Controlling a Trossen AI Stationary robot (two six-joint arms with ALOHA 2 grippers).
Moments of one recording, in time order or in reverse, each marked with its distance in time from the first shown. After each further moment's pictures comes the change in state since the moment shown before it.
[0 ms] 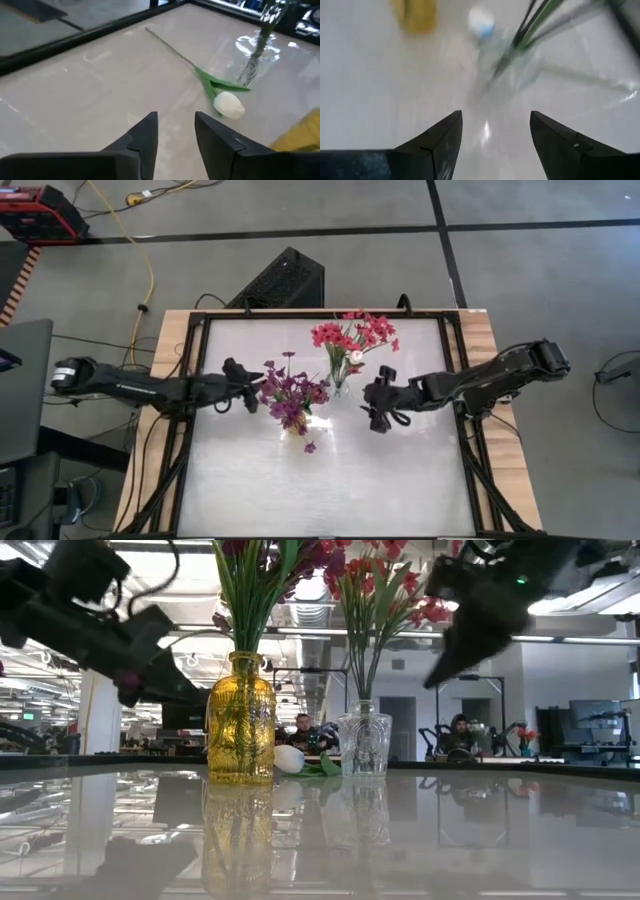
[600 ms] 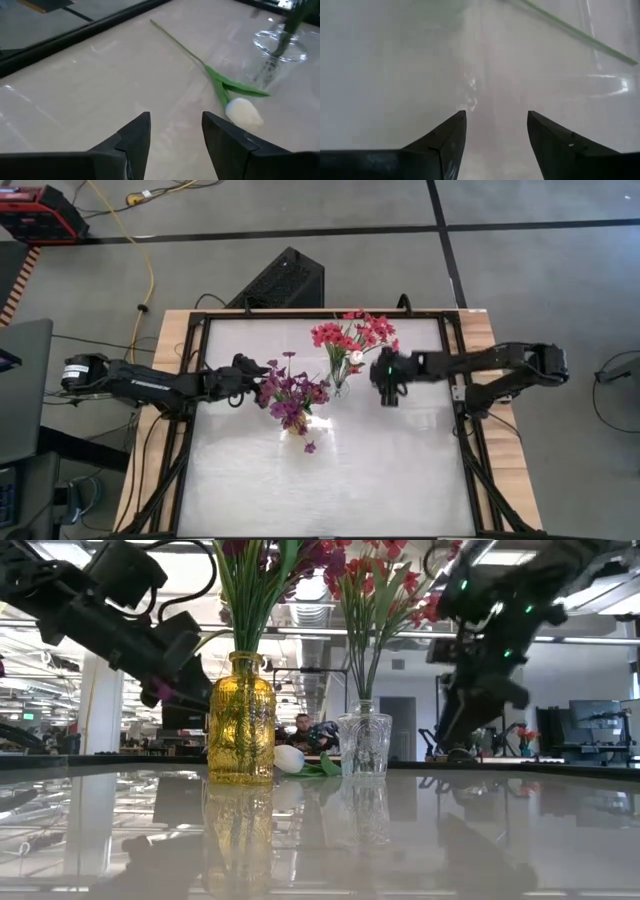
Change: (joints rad) left arm 0.093 0.239 0.116 0.054 0.060 0.025; right arm -0.346 0.001 -0.144 0.017 -0.232 -0.434
